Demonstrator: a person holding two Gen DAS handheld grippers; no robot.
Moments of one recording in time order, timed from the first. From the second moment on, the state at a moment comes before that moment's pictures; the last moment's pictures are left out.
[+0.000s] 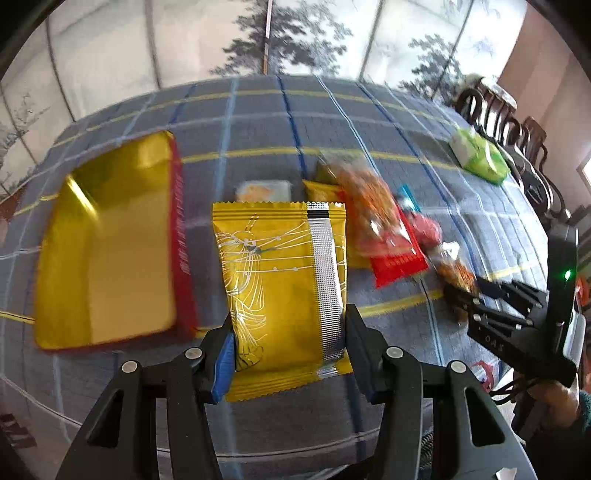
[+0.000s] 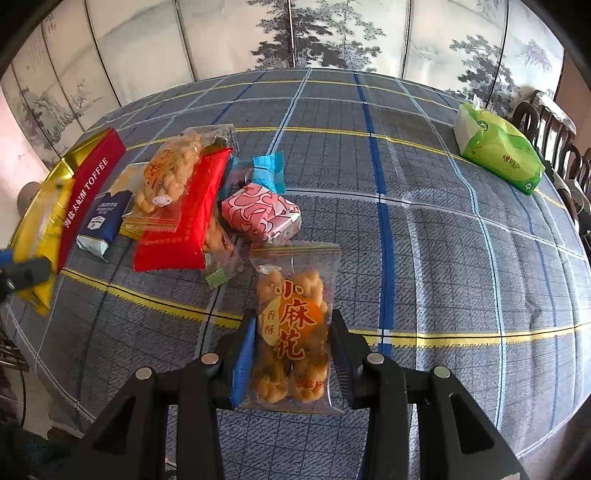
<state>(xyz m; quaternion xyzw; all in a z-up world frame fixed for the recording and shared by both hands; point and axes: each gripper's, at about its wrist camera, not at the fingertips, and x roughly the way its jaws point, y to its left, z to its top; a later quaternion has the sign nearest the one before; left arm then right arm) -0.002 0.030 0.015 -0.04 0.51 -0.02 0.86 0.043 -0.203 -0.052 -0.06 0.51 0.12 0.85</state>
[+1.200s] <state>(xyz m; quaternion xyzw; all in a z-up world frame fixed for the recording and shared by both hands) 0.023 0.201 -0.038 -0.03 0.56 0.12 0.82 0.051 -0.189 -0.052 -0.06 0.54 0.06 0.84</state>
